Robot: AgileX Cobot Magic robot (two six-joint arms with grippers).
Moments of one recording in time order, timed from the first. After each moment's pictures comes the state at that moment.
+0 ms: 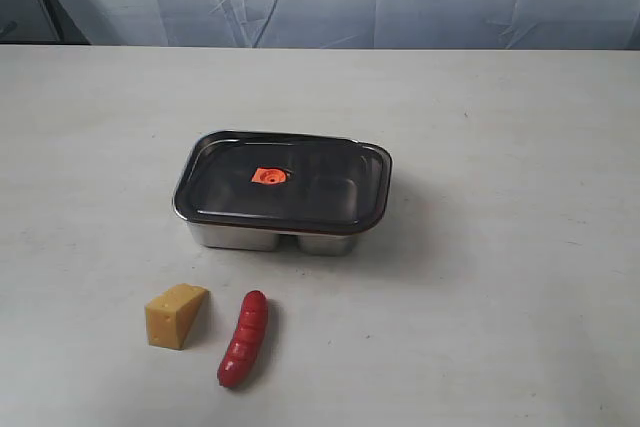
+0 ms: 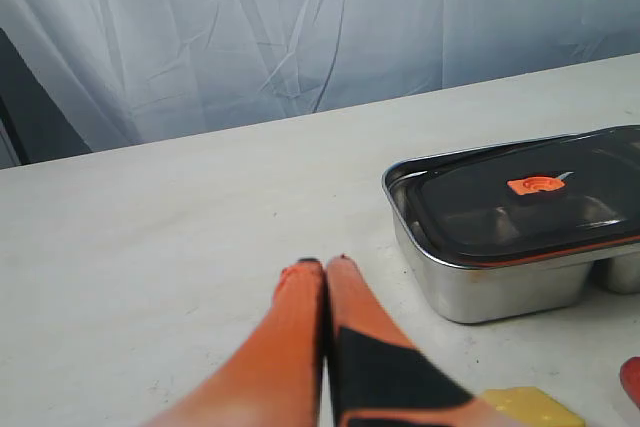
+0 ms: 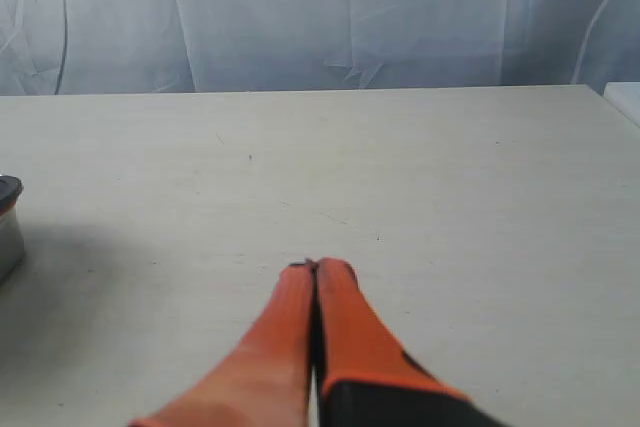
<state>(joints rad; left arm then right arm) 0.02 0.00 0.00 -0.60 0.27 0.65 0.03 0.01 0.00 -0.09 0.31 0.12</state>
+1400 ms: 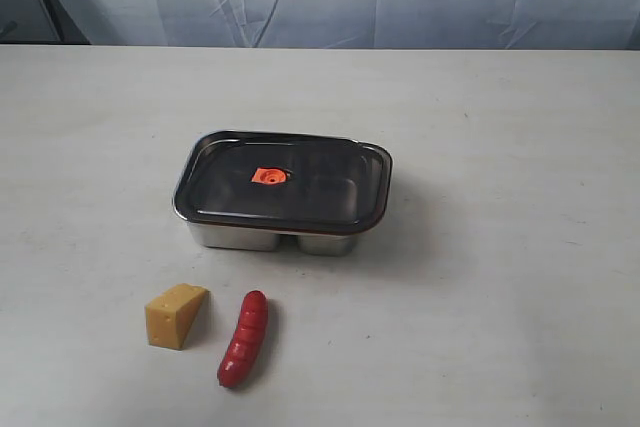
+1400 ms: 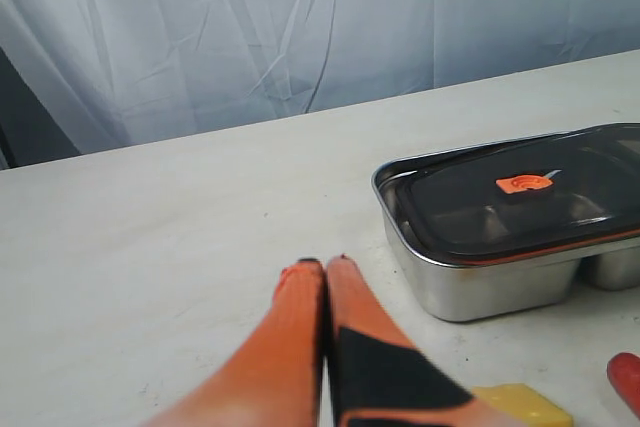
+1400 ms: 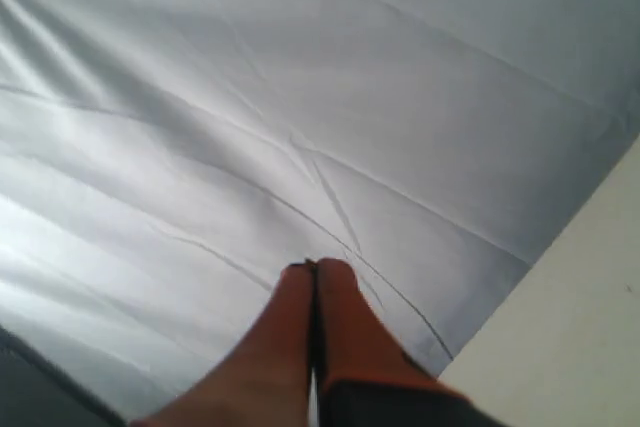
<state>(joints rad) 0.00 0.00 0.00 -0.60 0.27 0.65 0.06 0.00 -0.13 0.42 0.03 0.62</state>
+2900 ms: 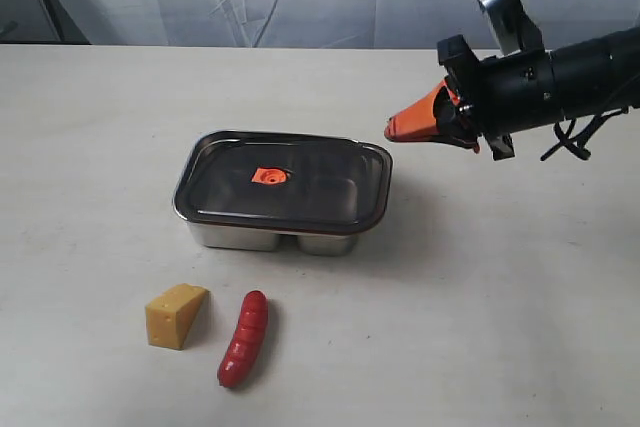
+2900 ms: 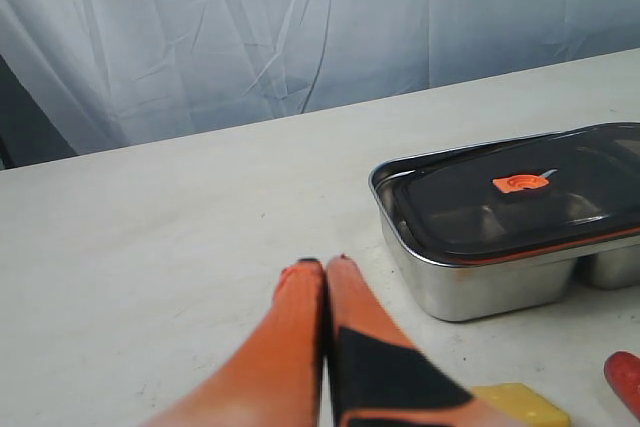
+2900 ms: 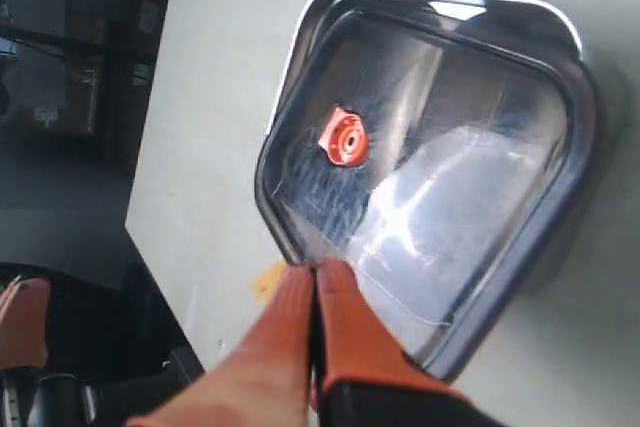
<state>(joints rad) -0.01 0.00 0.00 -0.60 0.27 0.65 0.05 1.78 -0.99 1.34 1.09 -0.91</state>
